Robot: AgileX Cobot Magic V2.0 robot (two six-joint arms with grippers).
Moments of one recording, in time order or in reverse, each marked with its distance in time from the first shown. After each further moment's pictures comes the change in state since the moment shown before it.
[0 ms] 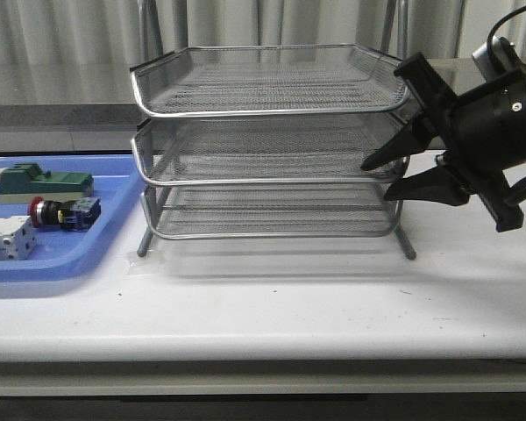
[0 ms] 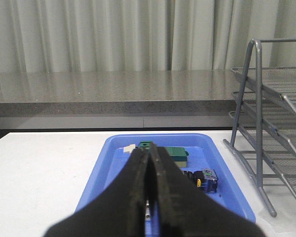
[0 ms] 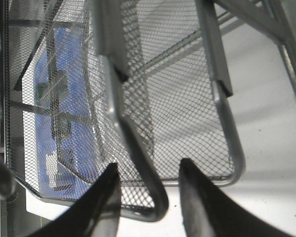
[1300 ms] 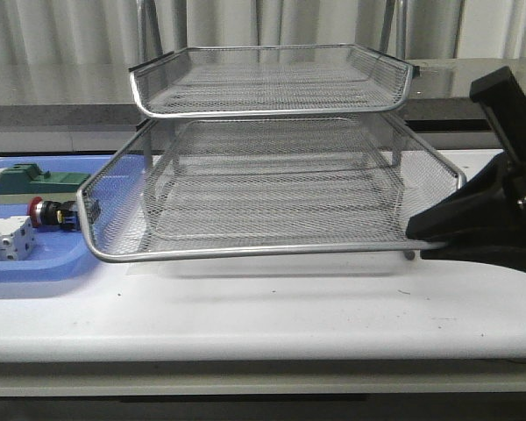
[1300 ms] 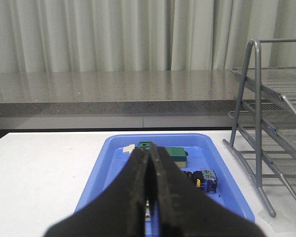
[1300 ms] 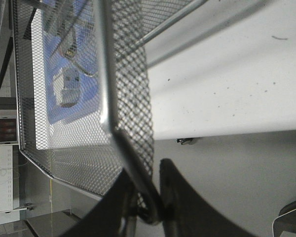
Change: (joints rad) left arm 0.000 0.000 0.000 0.000 0.000 0.000; right arm -0.006 -0.321 0.399 -0.018 0.111 -0.071
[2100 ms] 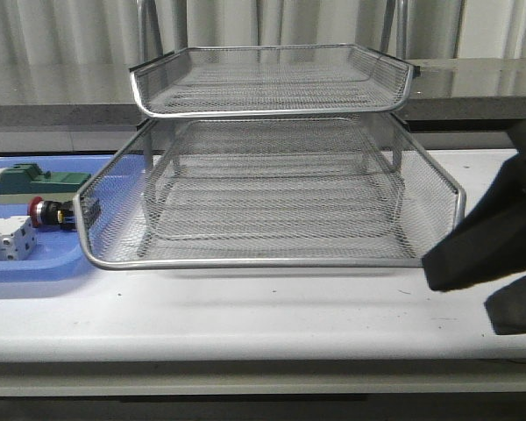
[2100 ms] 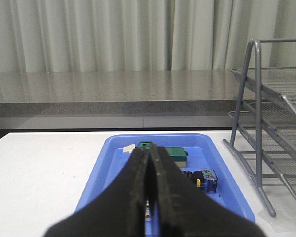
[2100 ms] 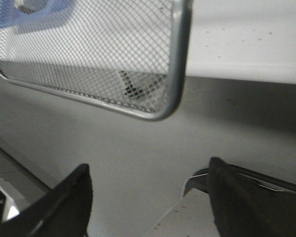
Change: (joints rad) left arm 0.000 0.000 0.000 0.000 0.000 0.000; right arm 0.002 -0.178 0.000 -0.529 -0.012 0.172
